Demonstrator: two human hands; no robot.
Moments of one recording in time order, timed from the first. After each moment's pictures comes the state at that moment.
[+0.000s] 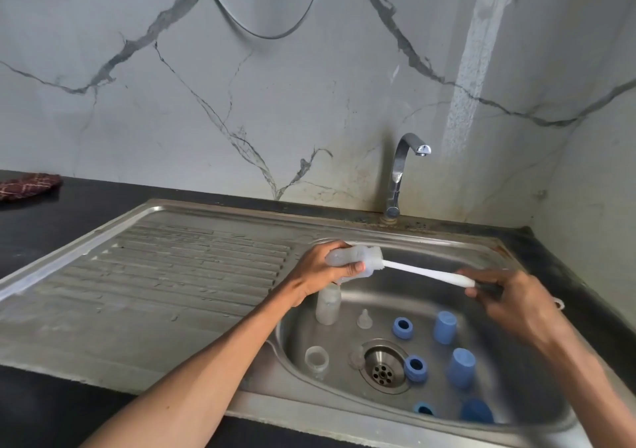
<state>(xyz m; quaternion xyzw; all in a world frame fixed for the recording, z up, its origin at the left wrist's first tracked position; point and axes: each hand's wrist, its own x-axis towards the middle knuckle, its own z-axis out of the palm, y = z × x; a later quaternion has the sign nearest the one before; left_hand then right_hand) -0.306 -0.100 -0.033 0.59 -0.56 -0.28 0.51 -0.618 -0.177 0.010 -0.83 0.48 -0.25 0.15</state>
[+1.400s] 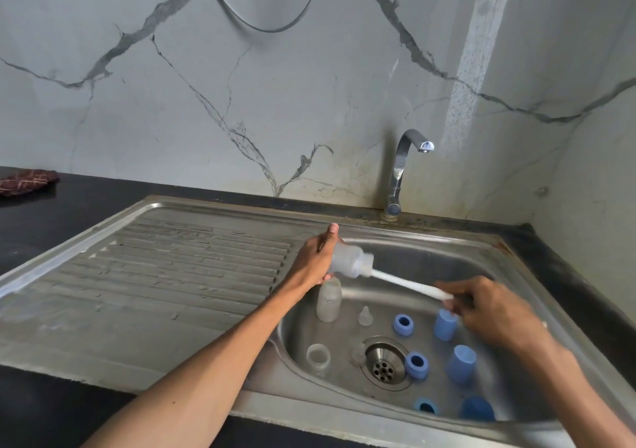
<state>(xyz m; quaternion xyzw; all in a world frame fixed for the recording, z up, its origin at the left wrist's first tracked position) -0.309 -0.104 -0.026 0.66 -0.43 -0.28 0.54 -0.594 -0.159 0.007 -0.86 0.49 -0.10 0.12</state>
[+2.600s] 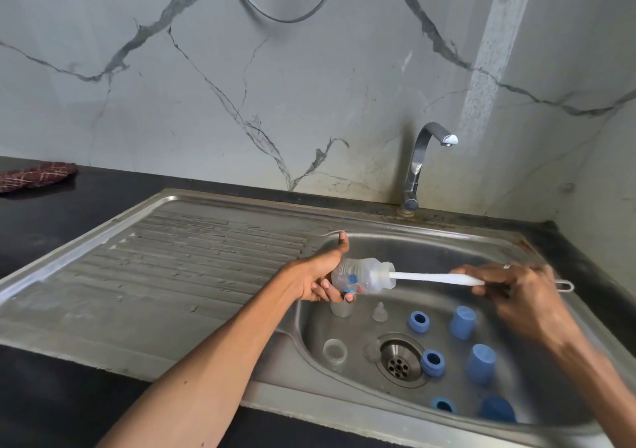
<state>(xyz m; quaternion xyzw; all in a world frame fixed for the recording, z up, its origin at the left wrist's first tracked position) -0.288 -0.087 -0.021 0.58 -0.37 -0.66 0.31 -0.599 -0.169 -0.002 -0.87 0.38 -0.32 0.06</state>
